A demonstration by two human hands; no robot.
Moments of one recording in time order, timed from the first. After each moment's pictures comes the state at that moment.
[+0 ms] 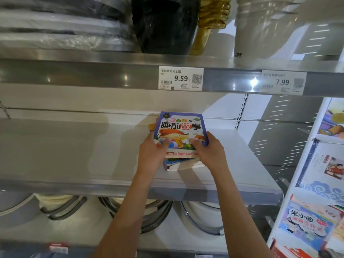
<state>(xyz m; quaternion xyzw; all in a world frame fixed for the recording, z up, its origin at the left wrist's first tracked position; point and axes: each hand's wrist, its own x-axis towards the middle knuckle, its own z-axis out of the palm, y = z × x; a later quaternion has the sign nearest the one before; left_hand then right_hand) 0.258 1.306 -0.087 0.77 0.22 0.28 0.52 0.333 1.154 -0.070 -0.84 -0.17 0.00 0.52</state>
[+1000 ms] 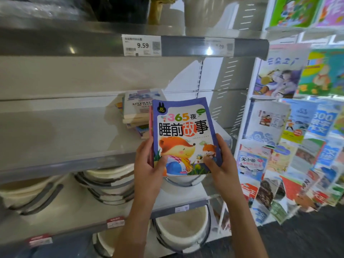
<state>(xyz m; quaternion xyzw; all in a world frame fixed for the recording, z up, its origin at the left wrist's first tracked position) 0.134 1.208 -0.153 0.68 0.04 0.30 0.67 0.169 1.013 -0.132 -0.73 -0.14 -0.08 0.67</state>
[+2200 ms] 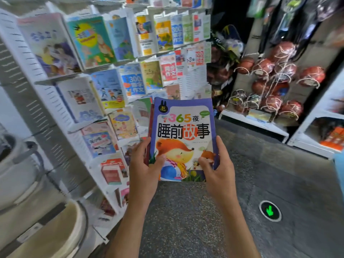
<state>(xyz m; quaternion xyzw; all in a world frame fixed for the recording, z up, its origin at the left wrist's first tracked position) 0.021 0.643 -0.160 0.73 -0.17 0.05 0.67 -0.072 0.485 -0.161 -0.73 0.20 -0.32 0.57</state>
